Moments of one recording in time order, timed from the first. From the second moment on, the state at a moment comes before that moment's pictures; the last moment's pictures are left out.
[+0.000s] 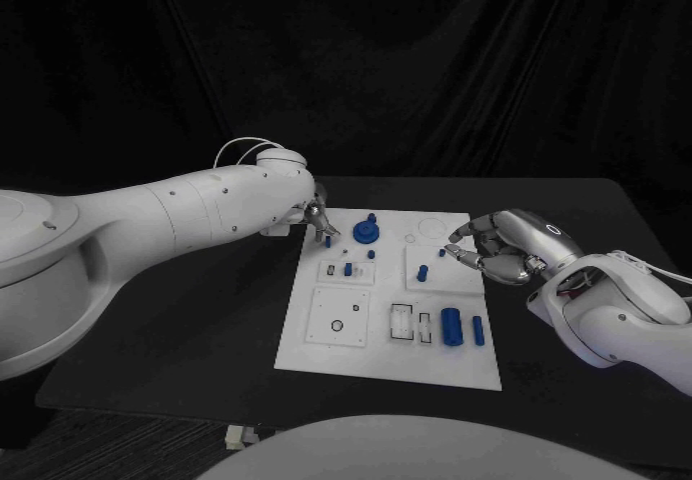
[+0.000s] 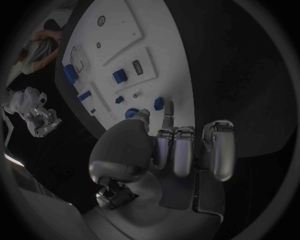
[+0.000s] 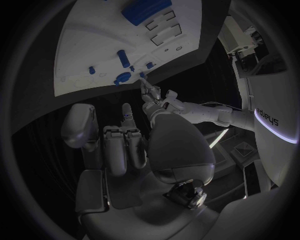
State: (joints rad) left arm 1.32 -0.39 -0.21 0.92 -1.18 0.32 -0.47; left_hand 1.12 0.06 0.02 0.26 0.23 0.99 0.06 0.28 0.53 1.47 -0.01 1.57 1.31 1.47 -0.06 1.57 1.31 0.02 1.47 0.04 1.45 1.31; right arm 1.18 -1.06 -0.21 1.82 -1.48 -0.61 -0.18; right_hand 1.21 -0.01 0.19 0.24 0.39 0.90 0.12 0.16 0.25 1.47 0.04 1.57 1.31 1.46 -0.02 1.57 1.31 0.09 1.46 0.07 1.01 1.31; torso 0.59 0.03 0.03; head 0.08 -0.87
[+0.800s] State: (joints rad) left arm 1.31 -0.36 -0.21 0.88 -1.18 0.33 -0.47; left_hand 1.14 0.05 0.03 0.24 0.27 0.99 0.06 0.31 0.59 1.47 -0.01 1.57 1.31 1.47 -0.06 1.57 1.31 0.02 1.47 0.04 1.44 1.31; right arm 1.18 -1.05 -0.21 1.80 -1.48 -0.61 -0.18; right_hand 1.22 -0.01 0.19 0.24 0.40 0.90 0.12 0.16 0.25 1.47 0.04 1.57 1.31 1.46 -0.02 1.57 1.31 0.09 1.46 0.07 1.01 1.31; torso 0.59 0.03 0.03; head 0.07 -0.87
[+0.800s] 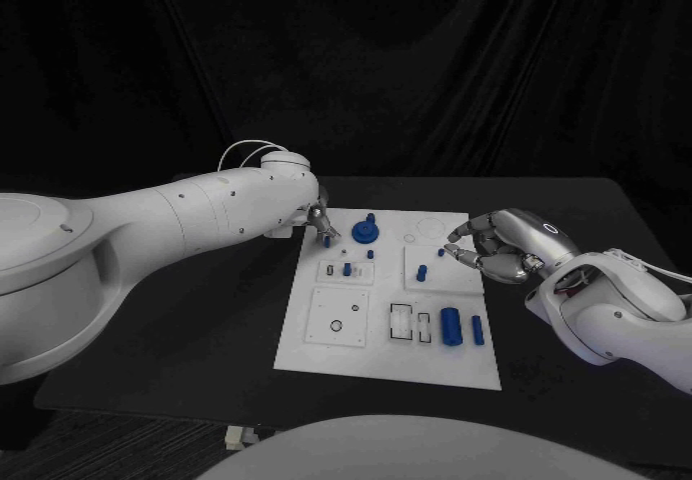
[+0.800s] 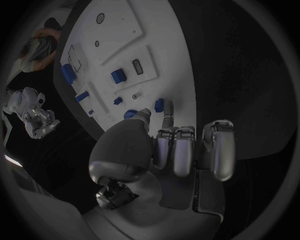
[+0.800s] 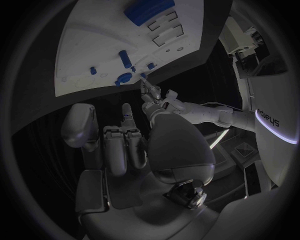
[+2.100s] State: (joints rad) left arm 1.31 -0.35 -0.21 0.87 -1.18 0.35 -0.46; left_hand 1.16 0.03 0.12 0.19 0.43 0.97 0.04 0.36 0.71 1.47 -0.03 1.57 1.31 1.47 -0.08 1.57 1.31 0.02 1.47 0.04 1.43 1.31; right arm 1.18 -1.04 -0.21 1.80 -1.47 -0.61 -0.18; right_hand 1.23 -0.01 0.19 0.24 0.41 0.90 0.12 0.16 0.25 1.47 0.04 1.57 1.31 1.46 -0.02 1.57 1.31 0.09 1.46 0.07 1.00 1.31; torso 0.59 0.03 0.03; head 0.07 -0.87
